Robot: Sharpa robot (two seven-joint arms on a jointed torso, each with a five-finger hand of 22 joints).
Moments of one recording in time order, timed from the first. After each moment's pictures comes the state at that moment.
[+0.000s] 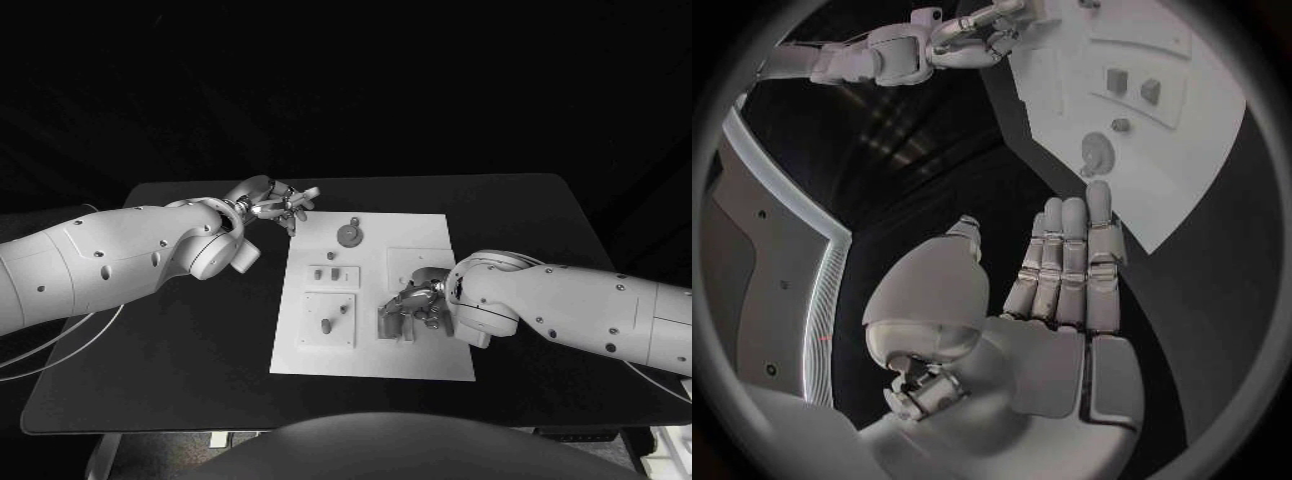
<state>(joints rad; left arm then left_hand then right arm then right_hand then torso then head) 1.26 -0.79 -0.24 1.32 -0.50 -0.28 0.14 1.04 0.01 -0.02 0.30 0.06 0.81 0.19 0.27 0.43 0.91 0.09 0.67 0.38 0.86 0.01 1.01 0.66 0.03 1.03 -0.09 0.38 1.02 1.16 -0.66 -0.25 1.48 -0.90 -0.02 -0.55 0.69 -0.10 0.49 -0.18 0.23 1.00 0.09 0.29 0.53 1.16 -0.01 1.24 0.78 1.14 -0.11 1.42 0.88 0.25 1.04 0.00 0.91 1.31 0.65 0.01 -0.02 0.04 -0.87</state>
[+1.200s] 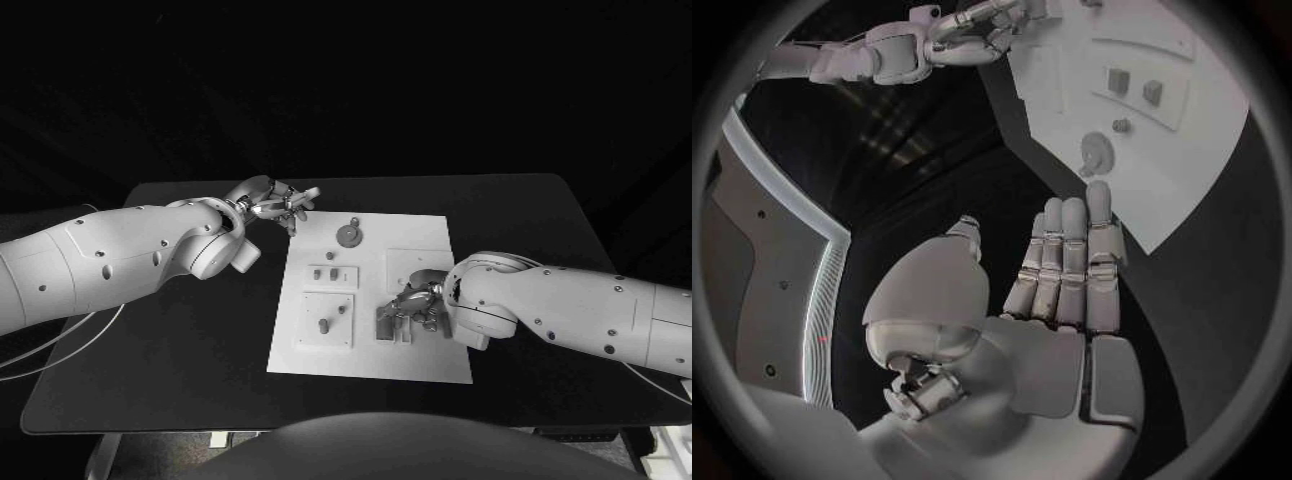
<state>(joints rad) 1.26 -0.79 -0.24 1.32 -0.50 -0.28 0.14 1.04 0.01 -0.02 0.30 0.06 0.81 0.18 0.27 0.43 0.90 0.10 0.67 0.38 0.86 0.01 1.01 0.66 0.03 1.03 -0.09 0.38 1.03 1.15 -0.66 -0.25 1.49 -0.90 -0.01 -0.55 0.68 -0.15 0.52 -0.14 0.15 1.00 0.09 0.29 0.53 1.15 -0.01 1.24 0.78 1.13 -0.11 1.42 0.88 0.25 1.04 0.00 0.91 1.31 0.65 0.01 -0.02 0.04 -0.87</state>
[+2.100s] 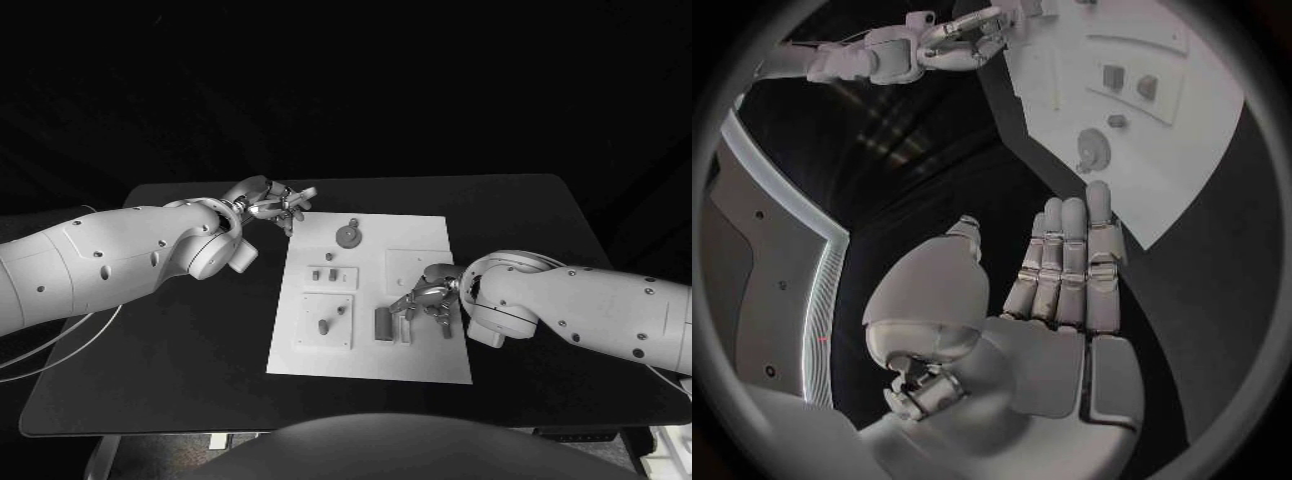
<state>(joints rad) 1.26 -0.79 -0.24 1.31 -0.50 -0.28 0.13 1.04 0.01 -0.02 0.30 0.06 0.80 0.18 0.27 0.43 0.90 0.09 0.67 0.38 0.86 0.01 1.01 0.66 0.04 1.03 -0.09 0.38 1.03 1.17 -0.74 -0.25 1.53 -0.93 -0.06 -0.51 0.69 -0.16 0.53 -0.13 0.15 0.99 0.09 0.29 0.53 1.15 -0.01 1.24 0.78 1.13 -0.11 1.42 0.88 0.25 1.04 0.00 0.91 1.31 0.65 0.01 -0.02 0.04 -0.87</state>
